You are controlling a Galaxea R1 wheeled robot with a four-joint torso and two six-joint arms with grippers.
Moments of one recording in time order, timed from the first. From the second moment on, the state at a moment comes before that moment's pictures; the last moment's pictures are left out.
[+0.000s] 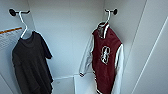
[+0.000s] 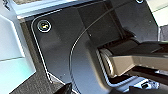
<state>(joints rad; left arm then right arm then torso) 1.50 3.01 -2.74 0.06 0.00 0.03 -1.60 3.10 -2.77 -0.23 0.09 0.29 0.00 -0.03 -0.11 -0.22</state>
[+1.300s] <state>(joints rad) 1.15 2.76 -2.28 0.10 0.09 0.03 -1.59 3.10 -2.77 -0.23 0.09 0.29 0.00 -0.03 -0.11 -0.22</state>
